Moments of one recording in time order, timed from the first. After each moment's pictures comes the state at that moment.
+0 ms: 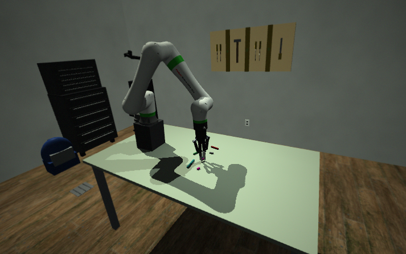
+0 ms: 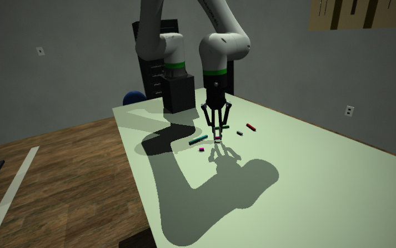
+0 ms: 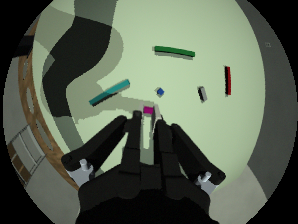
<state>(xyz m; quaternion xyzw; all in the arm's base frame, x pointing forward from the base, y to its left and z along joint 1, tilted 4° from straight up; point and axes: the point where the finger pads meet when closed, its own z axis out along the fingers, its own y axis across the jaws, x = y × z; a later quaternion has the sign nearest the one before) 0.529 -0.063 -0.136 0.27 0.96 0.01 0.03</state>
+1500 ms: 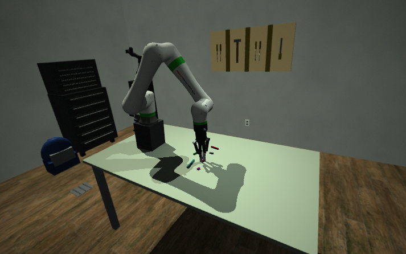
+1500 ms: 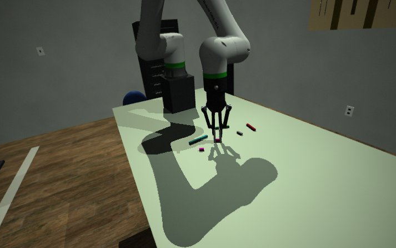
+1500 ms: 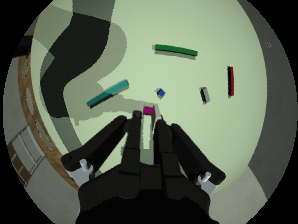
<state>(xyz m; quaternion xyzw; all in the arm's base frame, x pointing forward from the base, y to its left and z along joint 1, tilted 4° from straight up) 0.530 -0.063 -0.148 0.27 0.96 0.01 0.03</state>
